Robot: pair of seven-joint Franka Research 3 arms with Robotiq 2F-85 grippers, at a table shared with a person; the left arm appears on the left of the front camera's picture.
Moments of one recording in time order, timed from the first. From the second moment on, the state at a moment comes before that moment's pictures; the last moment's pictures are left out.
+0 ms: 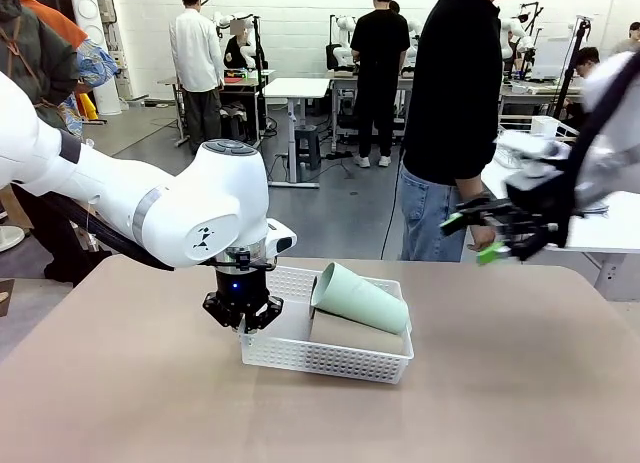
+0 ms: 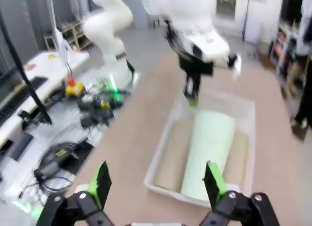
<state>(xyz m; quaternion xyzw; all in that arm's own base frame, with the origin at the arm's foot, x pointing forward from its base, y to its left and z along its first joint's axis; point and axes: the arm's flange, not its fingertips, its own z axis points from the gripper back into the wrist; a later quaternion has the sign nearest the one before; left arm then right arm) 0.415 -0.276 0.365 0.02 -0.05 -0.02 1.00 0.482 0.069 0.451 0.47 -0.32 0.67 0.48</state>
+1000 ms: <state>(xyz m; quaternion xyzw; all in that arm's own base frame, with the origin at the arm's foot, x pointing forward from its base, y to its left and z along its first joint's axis) 0.415 -0.276 0.365 0.02 -0.05 -0.02 1.00 0.421 -0.029 0.421 0.49 -0.39 0.62 0.47</state>
